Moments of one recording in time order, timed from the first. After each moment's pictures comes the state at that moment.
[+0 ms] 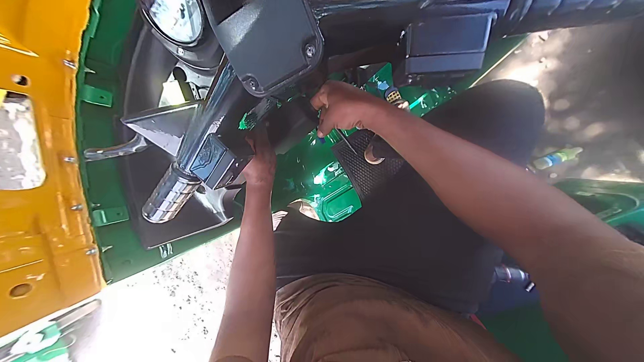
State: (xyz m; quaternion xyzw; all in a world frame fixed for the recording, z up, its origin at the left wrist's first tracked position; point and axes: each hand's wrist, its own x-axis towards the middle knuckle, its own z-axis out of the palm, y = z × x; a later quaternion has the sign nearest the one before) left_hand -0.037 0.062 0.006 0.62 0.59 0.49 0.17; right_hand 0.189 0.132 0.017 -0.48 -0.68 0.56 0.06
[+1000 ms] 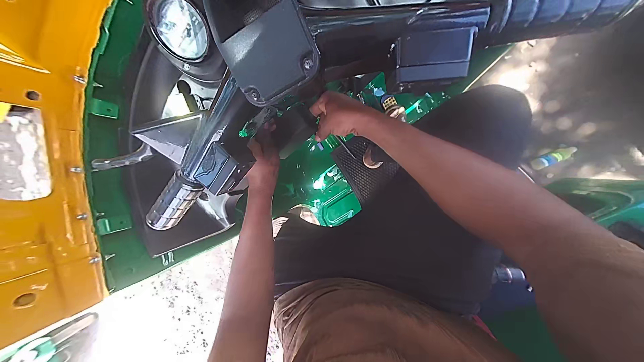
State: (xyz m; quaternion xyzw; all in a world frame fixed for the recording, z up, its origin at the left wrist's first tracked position) left_hand -0.036 0.067 0.008 0.66 0.59 0.42 0.22; right_hand 0.185 0.132 0.011 -0.50 -0.65 0.57 0.06
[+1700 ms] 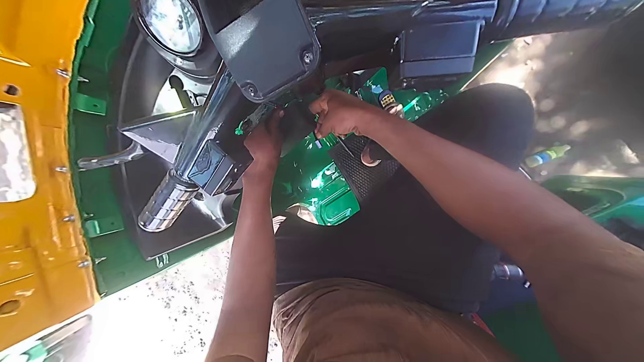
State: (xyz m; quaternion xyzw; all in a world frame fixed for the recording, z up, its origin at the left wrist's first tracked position) left_hand 0.006 0.080 0.053 0.66 0.75 0.06 0.10; right_hand 0.187 0.130 0.005 -0.50 -0.60 0.62 0.06
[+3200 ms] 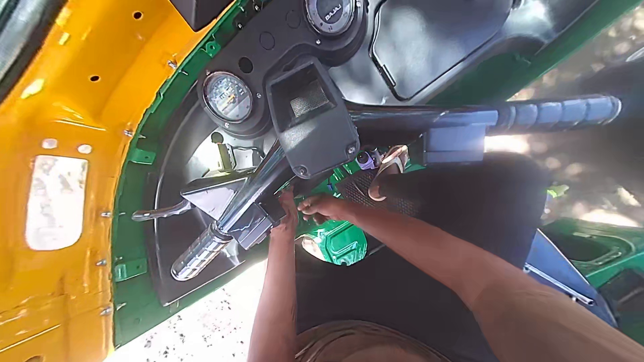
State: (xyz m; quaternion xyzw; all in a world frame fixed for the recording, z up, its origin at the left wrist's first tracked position) left_hand -0.046 0.052 -0.013 0.37 0.39 0.68 0.50; right_hand 0.075 0.066 -0.087 -0.40 -0.27 0.87 0.08
